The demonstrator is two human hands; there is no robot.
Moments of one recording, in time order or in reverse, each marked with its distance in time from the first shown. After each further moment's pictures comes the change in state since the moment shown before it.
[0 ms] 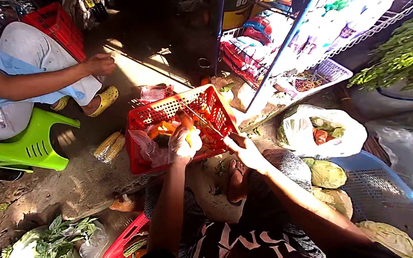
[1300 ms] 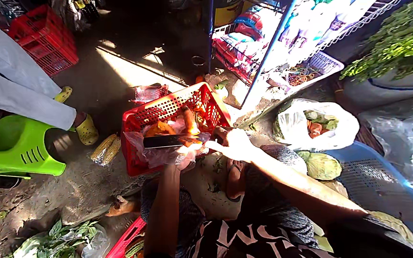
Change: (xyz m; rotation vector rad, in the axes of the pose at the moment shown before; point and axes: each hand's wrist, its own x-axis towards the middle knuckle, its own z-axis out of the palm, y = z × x) left_hand -0.026 -0.006 -0.018 -0.046 -0.109 -0.201; right_hand 0.013 -0.031 -0.004 -0.578 -0.098 -0.253
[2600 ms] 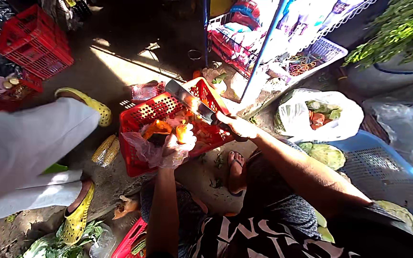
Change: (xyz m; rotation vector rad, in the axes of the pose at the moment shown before) left_hand 0.014 0.014 -0.008 0.535 -0.191 0.240; right_hand 0.032 0.057 -0.002 0.903 -0.222 0.321
